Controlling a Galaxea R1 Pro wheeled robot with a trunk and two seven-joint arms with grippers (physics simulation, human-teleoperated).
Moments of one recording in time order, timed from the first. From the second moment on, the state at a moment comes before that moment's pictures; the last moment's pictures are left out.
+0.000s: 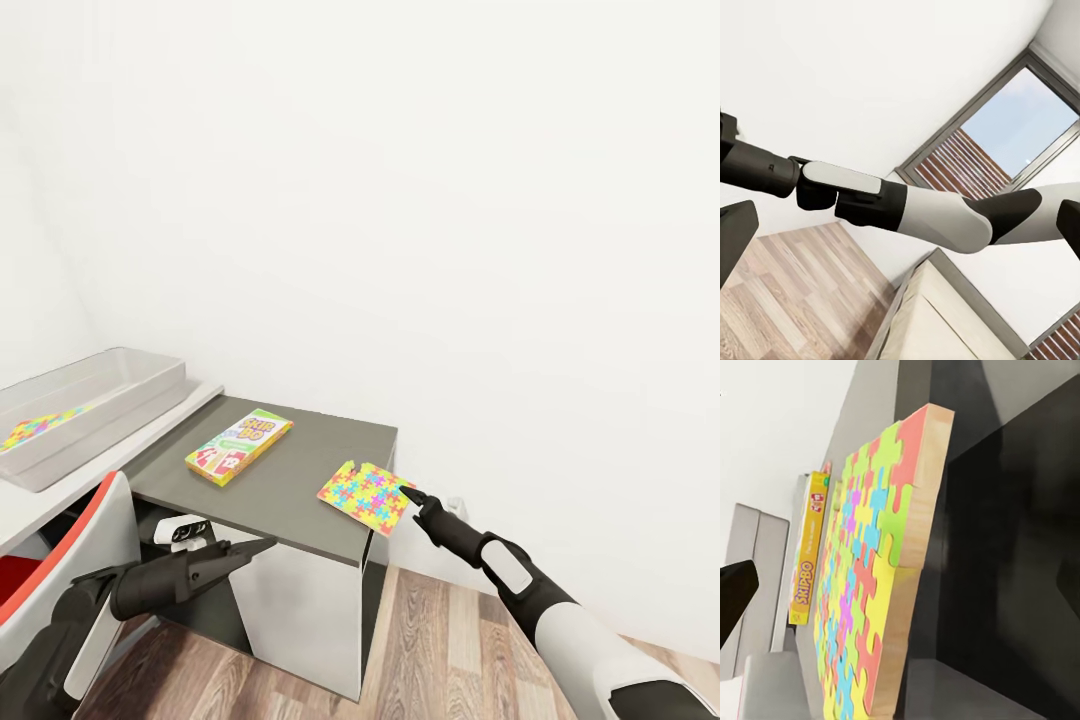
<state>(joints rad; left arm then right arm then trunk) -0.32 0.21 0.10 -1.25 0.42 0.77 -1.57 -0.74 -0.02 0.16 -0.39 -1.06 0.38 0.52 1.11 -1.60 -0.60</state>
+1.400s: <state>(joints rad) -0.32 0.21 0.10 -1.25 0.42 0.77 -1.57 -0.74 -0.02 0.16 -0.39 -1.06 0.38 0.51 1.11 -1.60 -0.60</state>
